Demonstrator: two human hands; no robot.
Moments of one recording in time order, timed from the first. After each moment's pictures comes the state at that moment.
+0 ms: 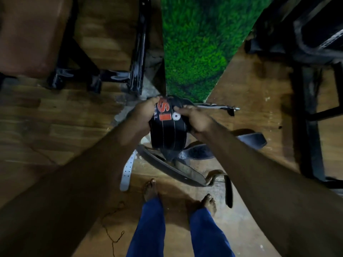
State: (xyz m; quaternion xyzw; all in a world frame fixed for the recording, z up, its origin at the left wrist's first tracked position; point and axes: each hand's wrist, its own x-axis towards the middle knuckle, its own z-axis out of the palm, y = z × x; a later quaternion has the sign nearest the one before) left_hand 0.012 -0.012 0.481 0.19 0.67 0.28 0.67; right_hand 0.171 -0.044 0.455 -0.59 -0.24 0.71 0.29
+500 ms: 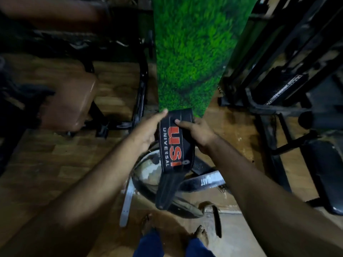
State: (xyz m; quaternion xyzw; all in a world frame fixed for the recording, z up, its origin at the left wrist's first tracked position) left_hand 0.021 -0.047 0.733 0.36 0.56 0.29 0.69; right_hand 0.190 -0.071 0.719 -0.60 -0.33 0.62 0.39
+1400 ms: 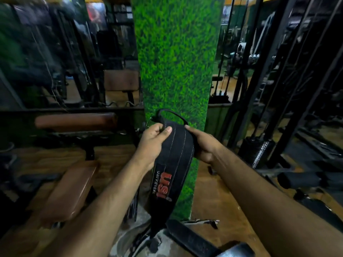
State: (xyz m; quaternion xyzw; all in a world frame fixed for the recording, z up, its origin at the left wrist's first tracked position) left_hand 0.068 -0.004 0.938 0.56 0.35 0.48 0.57; right_hand 0.236 -0.028 0.944 -0.49 -0.31 0.64 0.51
